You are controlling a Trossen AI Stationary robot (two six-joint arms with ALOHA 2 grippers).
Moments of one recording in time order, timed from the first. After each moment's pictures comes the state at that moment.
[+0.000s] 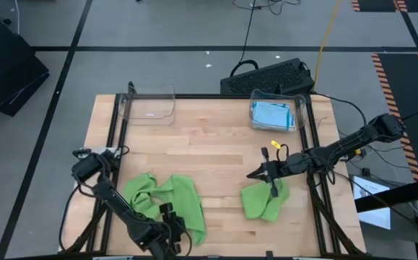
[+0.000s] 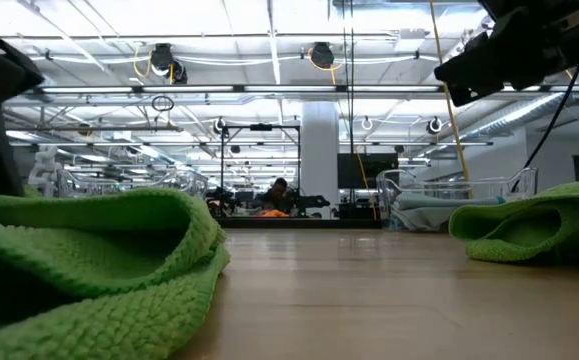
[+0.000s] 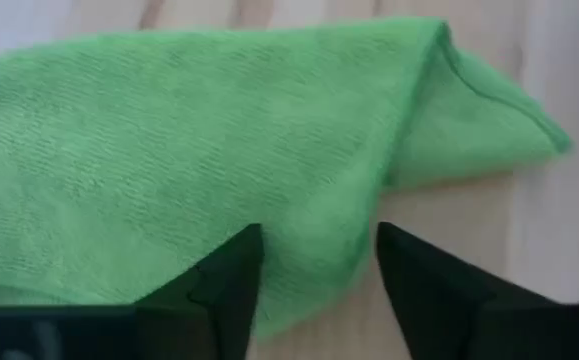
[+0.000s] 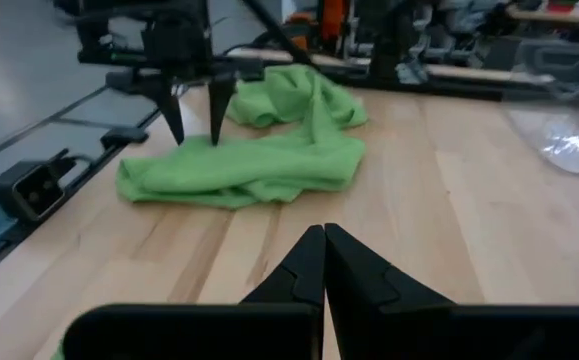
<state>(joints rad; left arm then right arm) -0.84 2.01 1.31 -0.61 -0.54 -0.99 0.34 0.98 0.30 0.40 0.17 0.04</state>
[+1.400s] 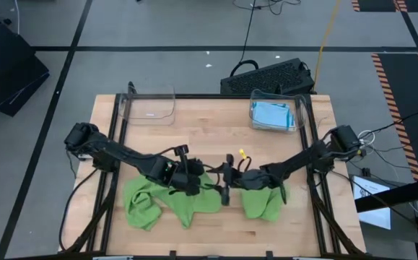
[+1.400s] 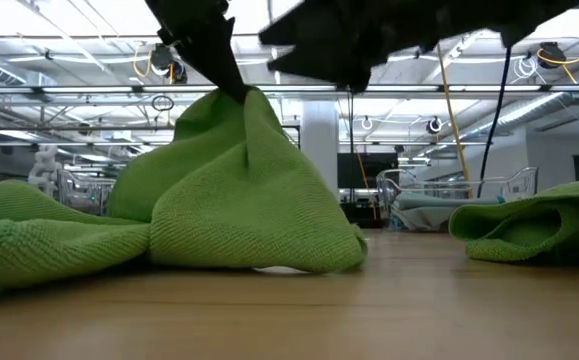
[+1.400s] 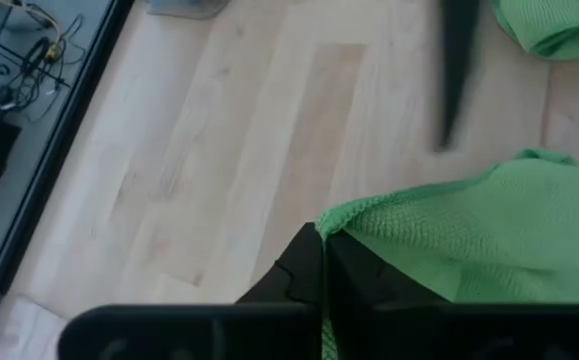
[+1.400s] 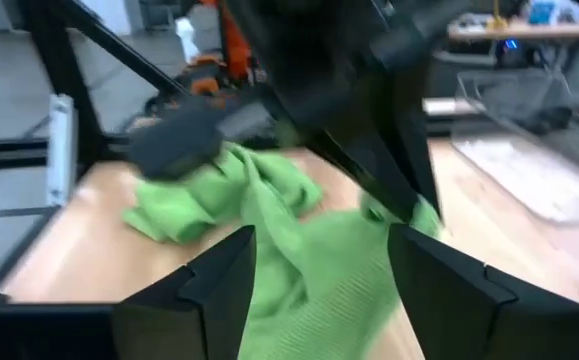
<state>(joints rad) -0.34 1.69 1.32 -0.73 -0.61 -0.36 0.35 1.72 0.83 0.67 0.45 0.14</state>
